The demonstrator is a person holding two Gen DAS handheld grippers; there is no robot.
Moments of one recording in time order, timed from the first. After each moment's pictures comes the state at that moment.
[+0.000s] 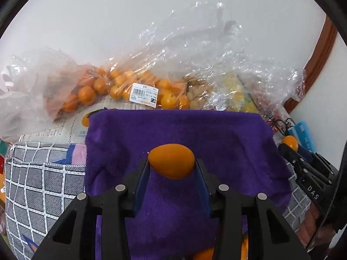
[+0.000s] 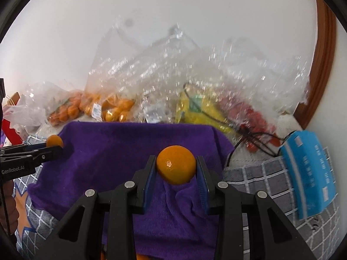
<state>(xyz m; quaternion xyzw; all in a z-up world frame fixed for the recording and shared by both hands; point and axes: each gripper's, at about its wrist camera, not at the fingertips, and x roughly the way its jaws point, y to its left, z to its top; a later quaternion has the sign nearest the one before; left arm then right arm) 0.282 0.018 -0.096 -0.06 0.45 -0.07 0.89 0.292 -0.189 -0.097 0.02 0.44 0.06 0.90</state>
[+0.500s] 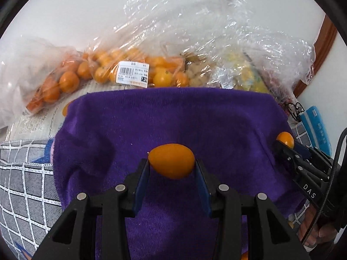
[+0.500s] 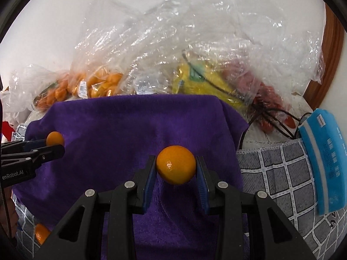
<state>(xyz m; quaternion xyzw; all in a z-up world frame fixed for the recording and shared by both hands) 0.304 0.002 -0.140 -0.04 0.49 -0.07 0.87 0.306 -0.189 -0.146 0.02 0.48 0.05 0.88</state>
